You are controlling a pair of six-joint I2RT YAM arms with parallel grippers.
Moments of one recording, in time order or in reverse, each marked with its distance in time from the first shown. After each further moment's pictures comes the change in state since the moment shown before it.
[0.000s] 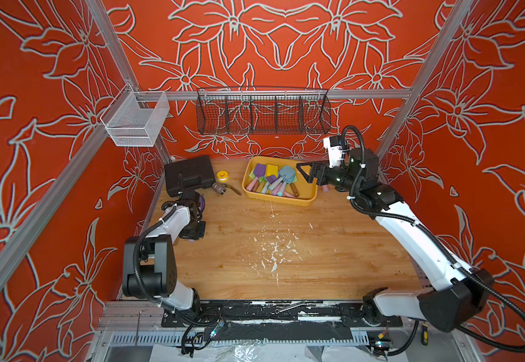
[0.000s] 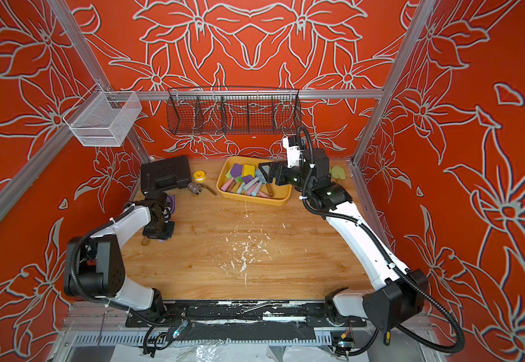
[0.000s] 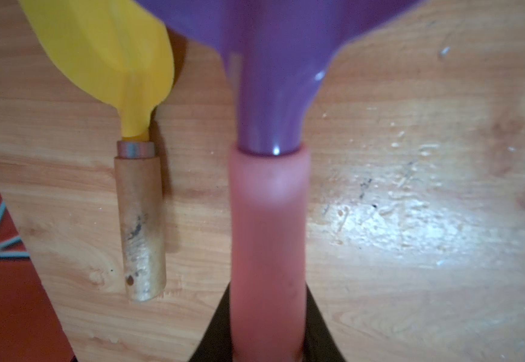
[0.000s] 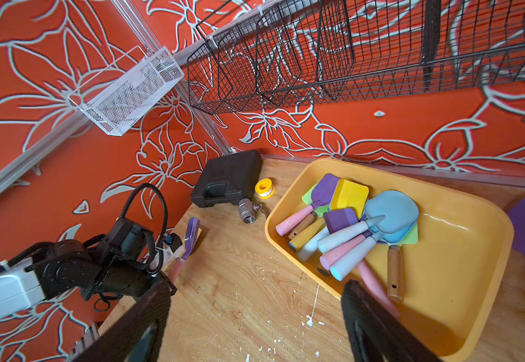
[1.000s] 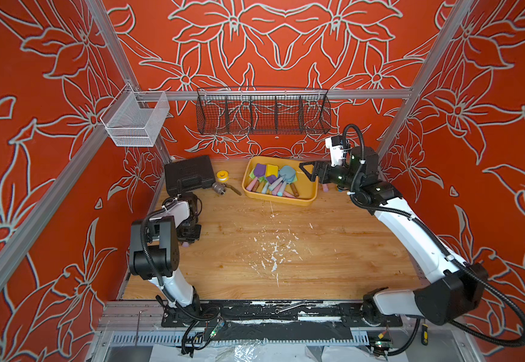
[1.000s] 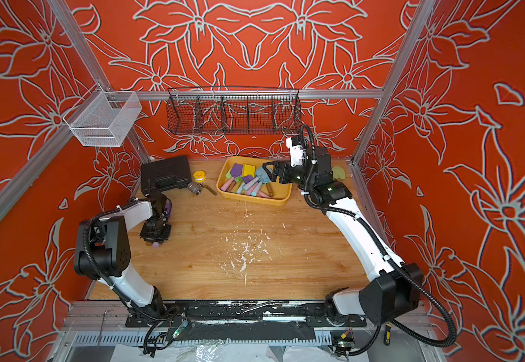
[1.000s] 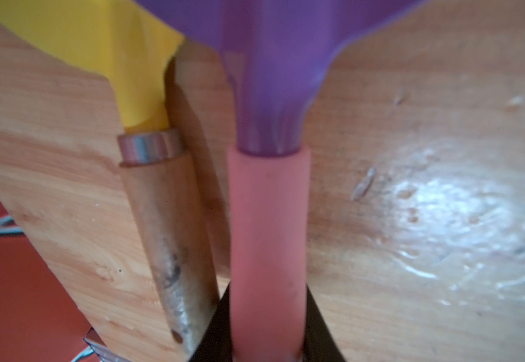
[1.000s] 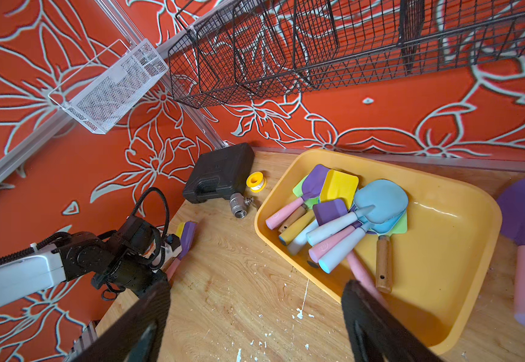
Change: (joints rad) left arm 0.050 0.145 0.039 -0.044 -0.090 -0.013; right arm -0.060 0.044 0.000 -0.005 -0.060 0.002
